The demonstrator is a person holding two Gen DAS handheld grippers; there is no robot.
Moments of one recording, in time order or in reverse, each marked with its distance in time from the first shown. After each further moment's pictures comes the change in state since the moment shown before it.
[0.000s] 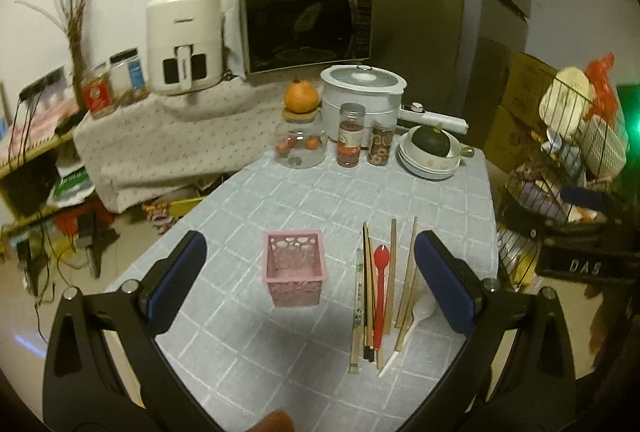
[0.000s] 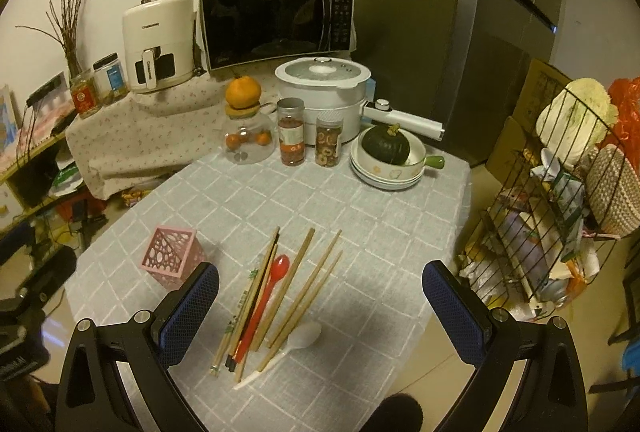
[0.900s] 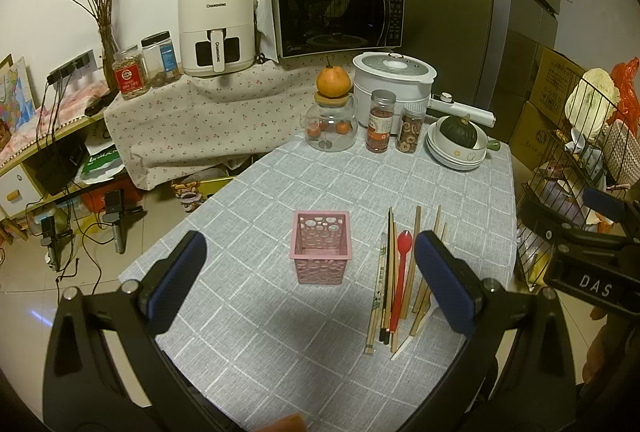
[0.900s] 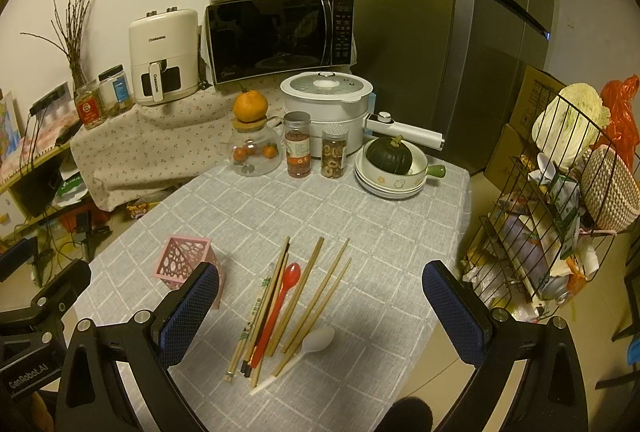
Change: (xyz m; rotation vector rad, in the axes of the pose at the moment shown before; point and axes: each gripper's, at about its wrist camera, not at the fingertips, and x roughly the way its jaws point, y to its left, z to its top) left arm -0.014 0.007 -0.005 -0.056 0.066 0.119; right arm -0.023 0.019 -0.007 0.024 -0.073 -0.010
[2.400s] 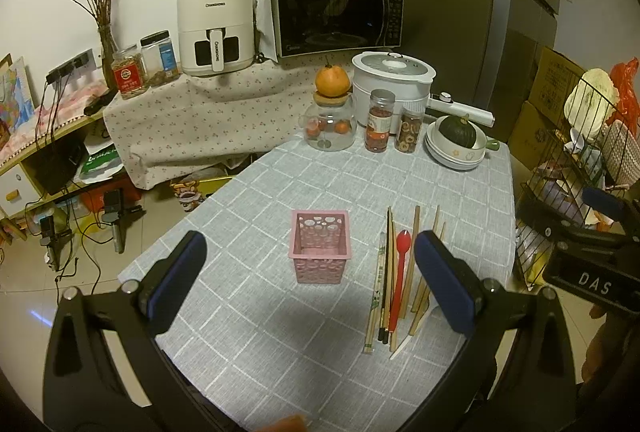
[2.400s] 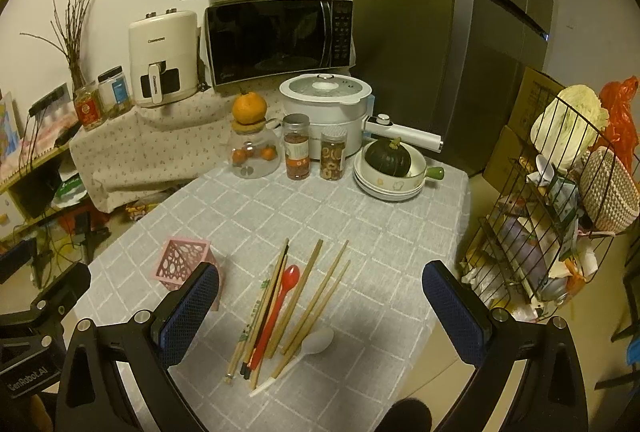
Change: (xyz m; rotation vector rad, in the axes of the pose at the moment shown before) left arm -0.001 -0.002 -0.001 0.003 0.000 0.000; right arm 0.001 0.000 -0.001 0.001 -0.004 -0.002
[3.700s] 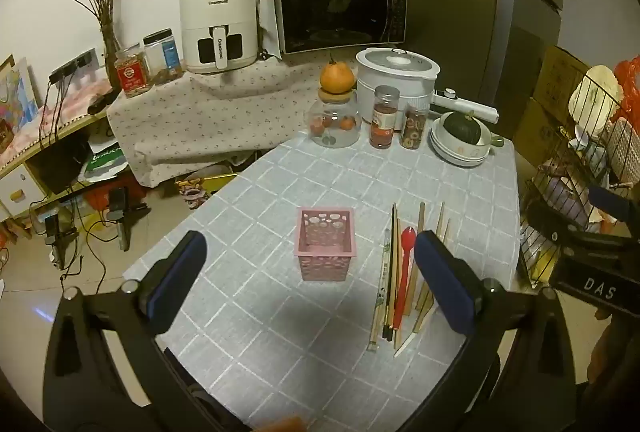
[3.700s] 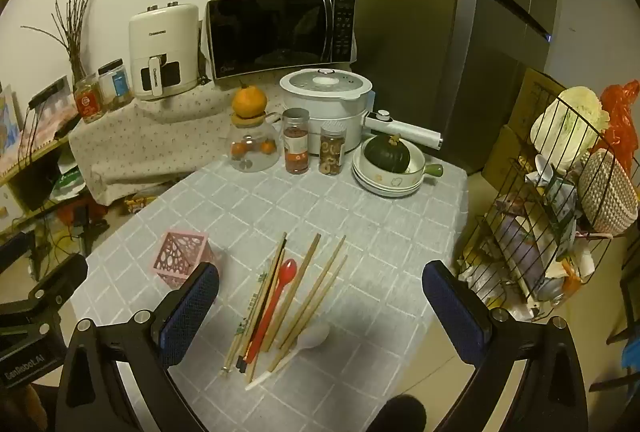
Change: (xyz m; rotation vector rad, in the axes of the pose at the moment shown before) left arm 0.000 0.004 0.001 0.013 0.011 0.023; right arm -0.001 0.000 -0.001 -0.017 0.021 -0.013
